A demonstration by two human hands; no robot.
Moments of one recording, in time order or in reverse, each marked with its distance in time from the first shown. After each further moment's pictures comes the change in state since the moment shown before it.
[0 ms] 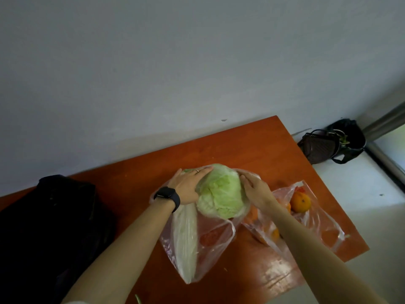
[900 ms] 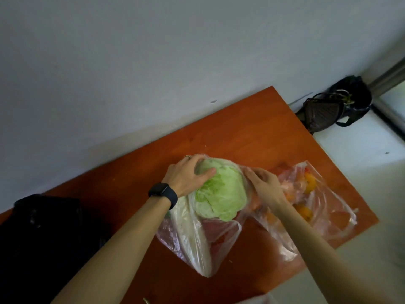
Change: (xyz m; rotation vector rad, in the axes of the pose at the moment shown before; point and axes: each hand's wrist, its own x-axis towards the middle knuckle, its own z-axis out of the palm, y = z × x) left_hand 0.033 0.019 -0.017 -0.159 0.057 -0.141; right_hand -0.013 0.022 -0.001 0.416 0.126 0.287
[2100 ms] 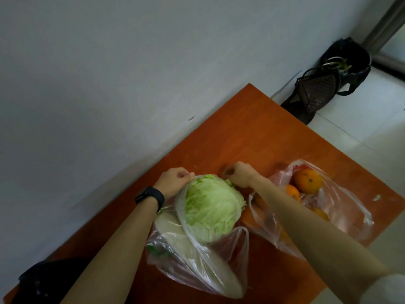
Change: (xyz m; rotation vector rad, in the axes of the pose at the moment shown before) left_hand 0.089 -0.006 -0.019 -0.068 -0.224 -0.141; right_hand 0.119 -0.011 0.013 -0.496 -0.335 0.000
